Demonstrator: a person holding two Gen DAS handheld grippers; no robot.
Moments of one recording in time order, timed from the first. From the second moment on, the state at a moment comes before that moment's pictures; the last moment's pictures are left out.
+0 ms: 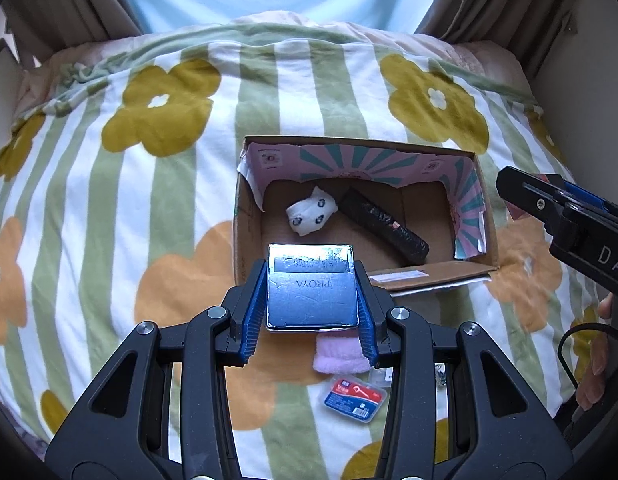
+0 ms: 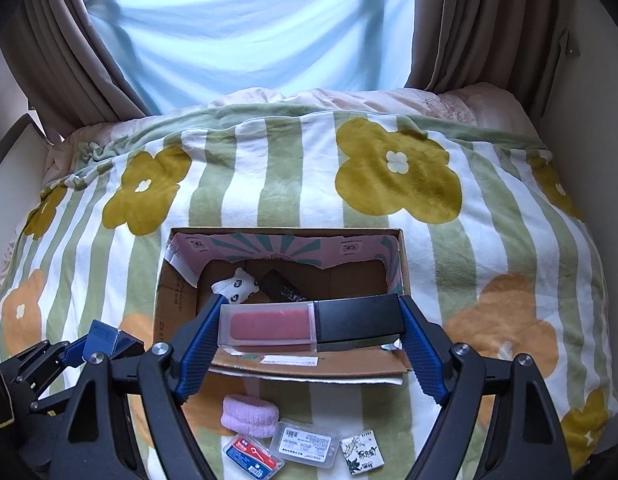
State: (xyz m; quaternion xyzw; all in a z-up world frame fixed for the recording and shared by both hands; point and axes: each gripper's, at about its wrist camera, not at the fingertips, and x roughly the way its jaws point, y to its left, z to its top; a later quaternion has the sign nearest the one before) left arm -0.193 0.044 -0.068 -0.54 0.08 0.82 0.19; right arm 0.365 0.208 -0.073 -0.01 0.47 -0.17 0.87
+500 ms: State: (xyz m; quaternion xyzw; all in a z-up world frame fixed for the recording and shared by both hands) left arm -0.253 0.073 -0.184 -0.58 0.11 0.78 0.20; right arm 0.453 0.166 -0.178 0.05 0.52 -0.20 0.83
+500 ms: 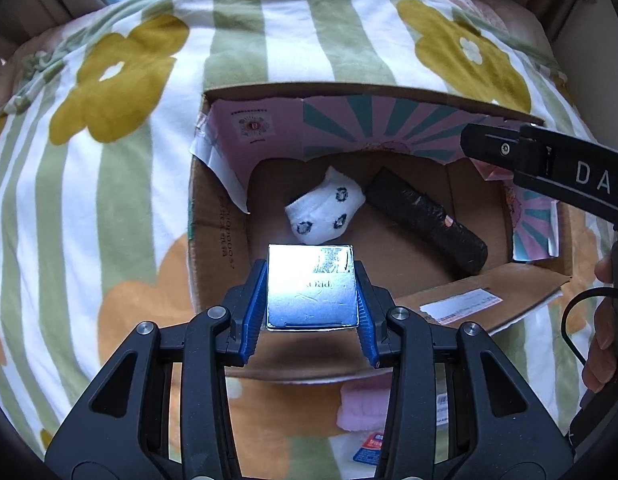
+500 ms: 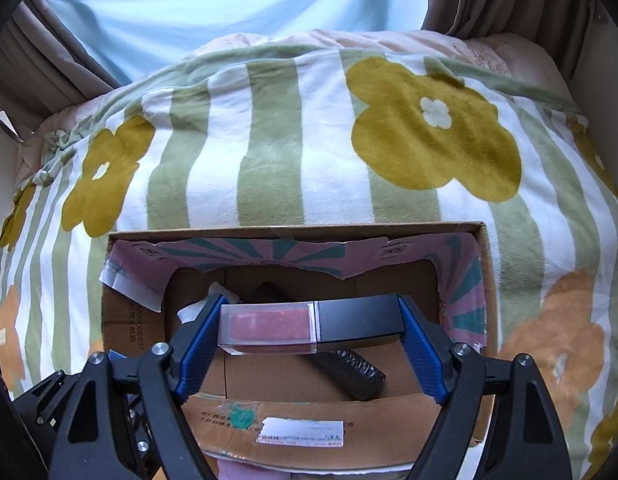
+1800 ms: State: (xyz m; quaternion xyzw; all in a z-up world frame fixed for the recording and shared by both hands) left arm -0.244 0.128 -0.247 -0.59 0.14 0.76 0.24; right arm 0.462 0.125 -0.224 0.09 0.55 -0.25 0.79
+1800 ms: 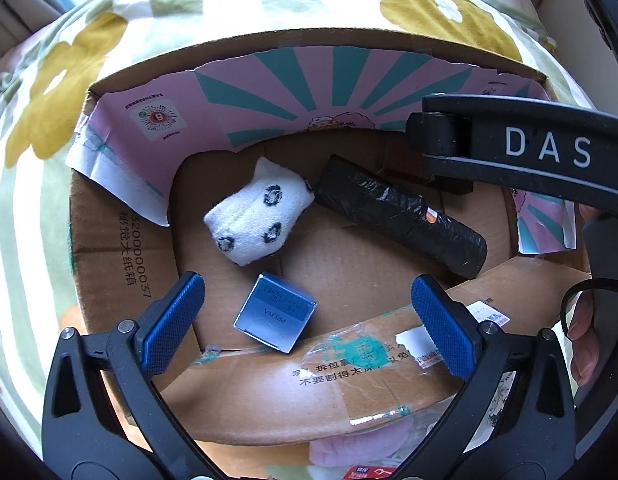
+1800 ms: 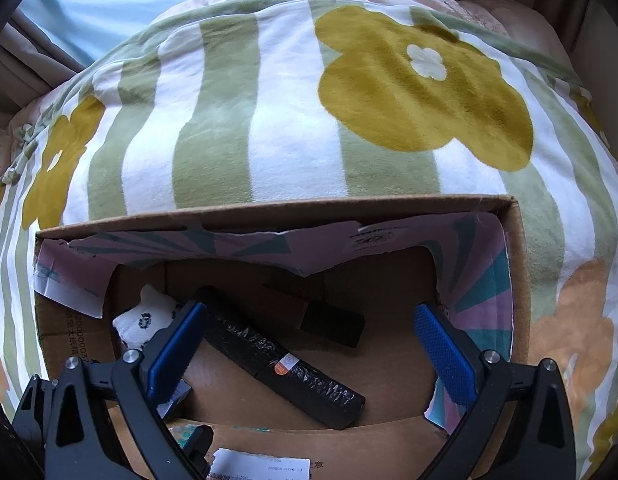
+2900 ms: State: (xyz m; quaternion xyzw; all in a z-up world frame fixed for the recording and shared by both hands) left arm -0.157 0.032 -0.057 -0.54 0.09 0.82 0.19; right arm 0.355 0.240 -0.059 0.02 0.47 -0.21 0.85
